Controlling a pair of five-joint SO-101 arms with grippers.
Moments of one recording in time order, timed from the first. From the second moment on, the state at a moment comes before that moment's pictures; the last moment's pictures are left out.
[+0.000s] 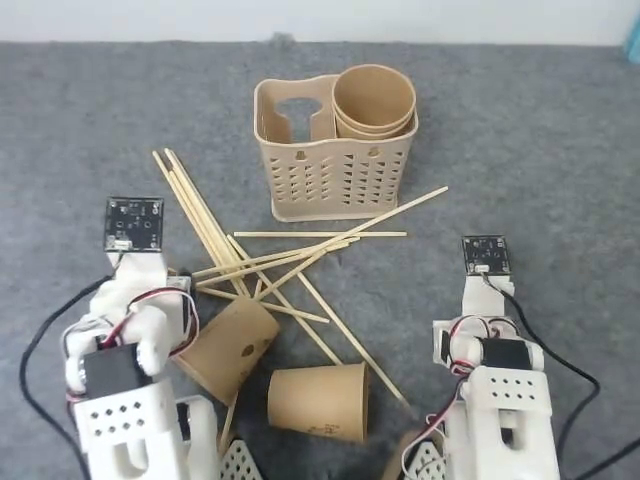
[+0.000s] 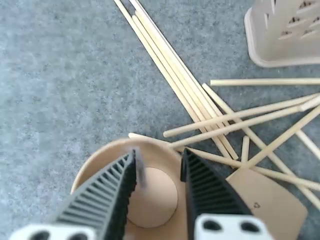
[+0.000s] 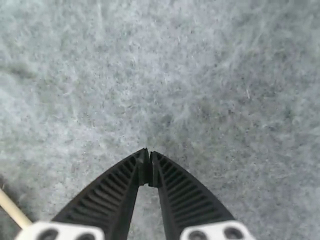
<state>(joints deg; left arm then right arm) -19.3 -72.0 64.0 73.3 -7.9 -0.2 -61.0 83.4 55.6 3.6</state>
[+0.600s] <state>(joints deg) -19.1 -25.8 31.4 90.2 -9.0 -0.2 -61.0 83.4 55.6 3.6</state>
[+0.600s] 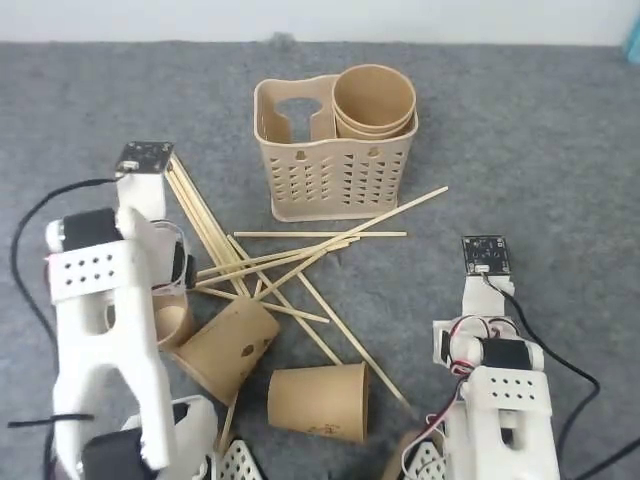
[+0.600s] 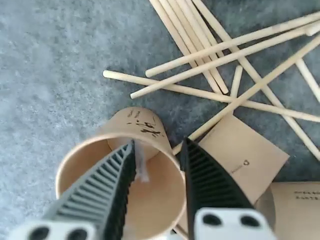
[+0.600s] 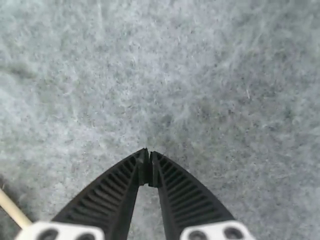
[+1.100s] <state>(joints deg) -19.0 -24.9 40.5 83.4 -9.7 -0.2 -61.0 83.4 55.6 6.6</state>
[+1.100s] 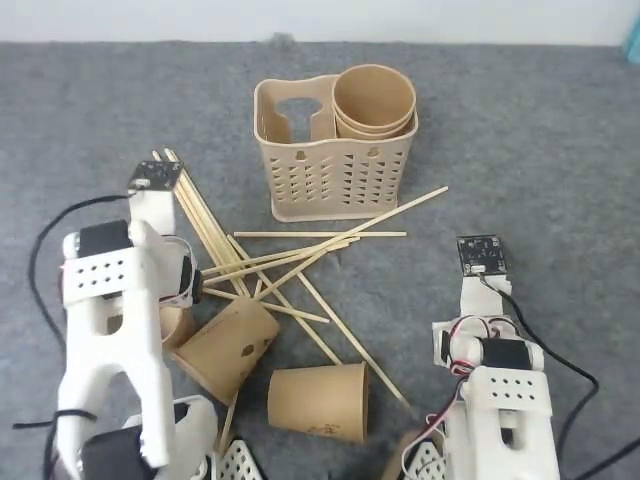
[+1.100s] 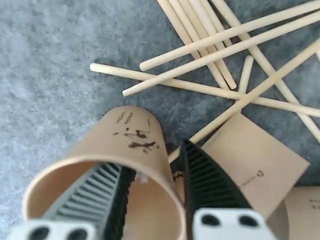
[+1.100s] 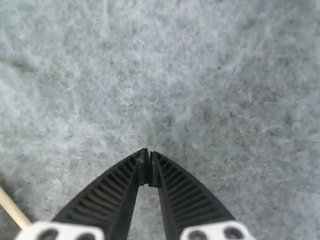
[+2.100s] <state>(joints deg) -11.3 -24.6 -8.7 98.4 -1.3 -0.2 -61.0 83.4 55.6 6.7</state>
